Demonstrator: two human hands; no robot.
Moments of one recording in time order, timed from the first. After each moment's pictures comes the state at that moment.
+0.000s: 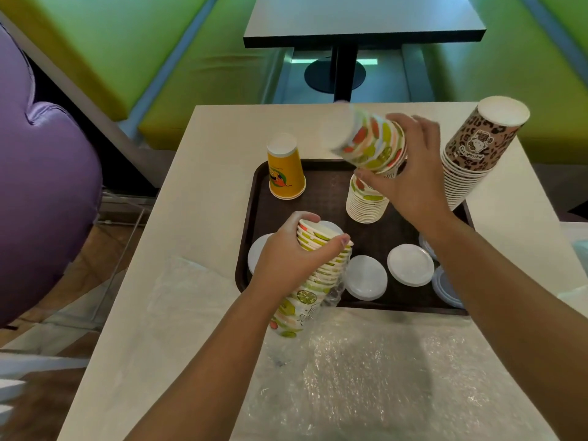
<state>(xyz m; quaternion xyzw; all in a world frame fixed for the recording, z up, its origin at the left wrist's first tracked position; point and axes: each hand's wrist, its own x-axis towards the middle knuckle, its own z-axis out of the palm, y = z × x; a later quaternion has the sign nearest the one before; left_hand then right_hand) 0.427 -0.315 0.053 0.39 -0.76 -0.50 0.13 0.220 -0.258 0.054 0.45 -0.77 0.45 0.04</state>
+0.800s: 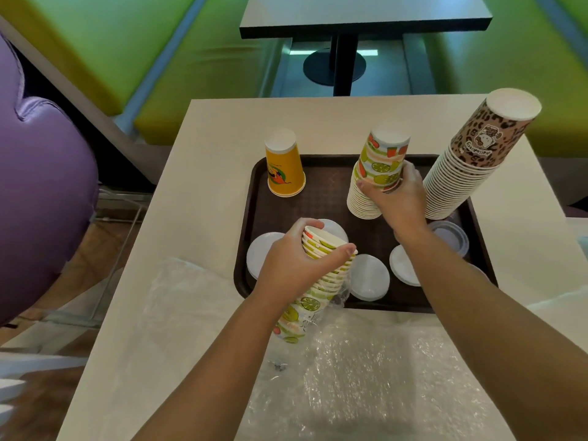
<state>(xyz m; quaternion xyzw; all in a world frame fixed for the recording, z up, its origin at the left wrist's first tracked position) 0.424 -0.314 0.036 0.39 -0.75 -0.52 0.10 0.214 -0.272 -0.018 0.24 -0.83 0.49 -0.09</state>
